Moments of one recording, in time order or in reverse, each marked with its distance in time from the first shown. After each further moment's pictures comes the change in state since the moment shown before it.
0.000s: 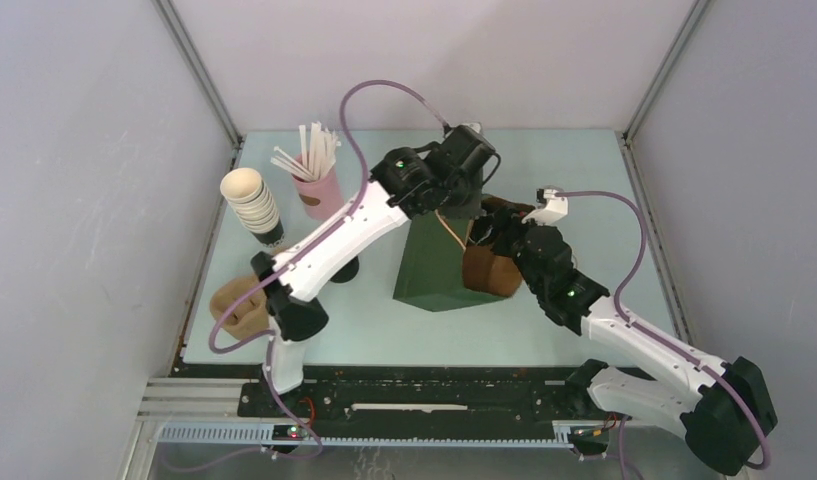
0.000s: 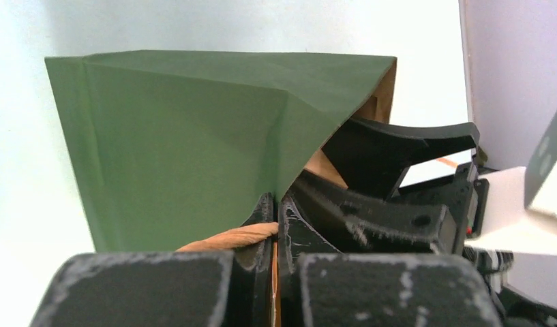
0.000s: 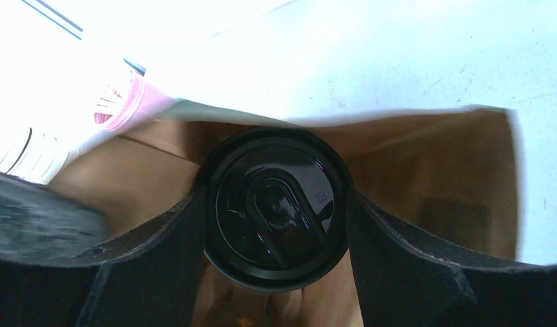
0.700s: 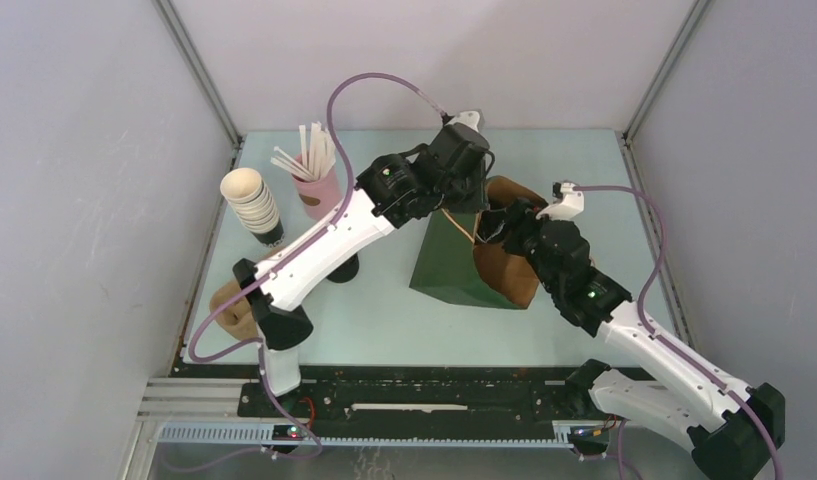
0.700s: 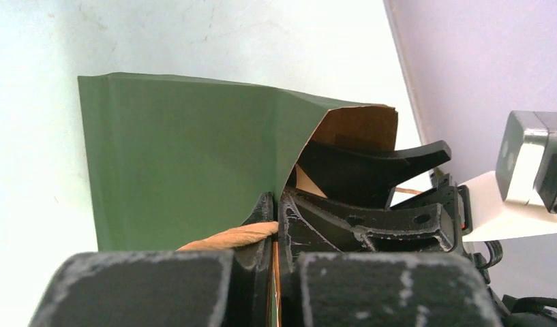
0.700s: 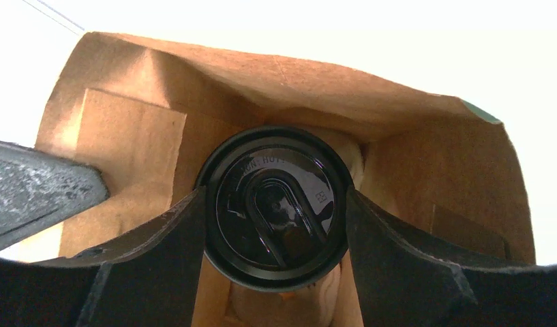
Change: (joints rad) left arm -0.026 -0.061 -0.083 0.169 -0.011 0.027; right arm -0.020 -0.099 0.082 -0.209 -0.034 0.051
